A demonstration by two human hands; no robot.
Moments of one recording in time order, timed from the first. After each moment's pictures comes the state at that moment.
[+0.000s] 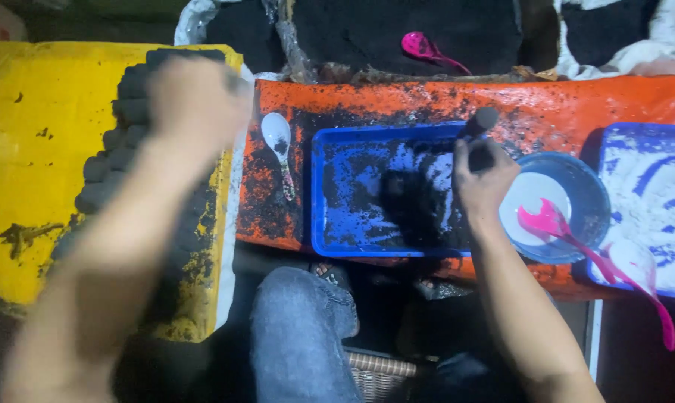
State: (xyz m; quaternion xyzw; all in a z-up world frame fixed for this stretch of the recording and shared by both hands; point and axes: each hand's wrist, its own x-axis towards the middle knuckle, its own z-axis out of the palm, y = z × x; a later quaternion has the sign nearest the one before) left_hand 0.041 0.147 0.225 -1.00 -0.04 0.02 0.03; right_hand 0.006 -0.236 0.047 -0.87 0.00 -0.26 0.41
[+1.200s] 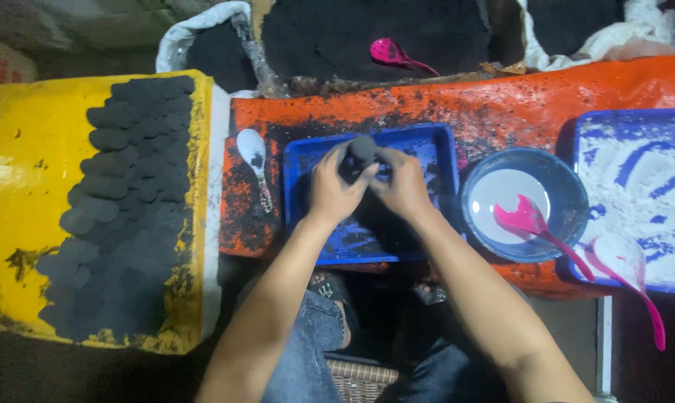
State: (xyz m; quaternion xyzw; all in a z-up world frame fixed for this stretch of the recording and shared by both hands) left_hand 0.004 -0.039 0.046 -0.86 0.09 -0.19 -0.46; right_hand 0.020 -0.197 0.018 -0.86 -0.17 -0.12 0.46
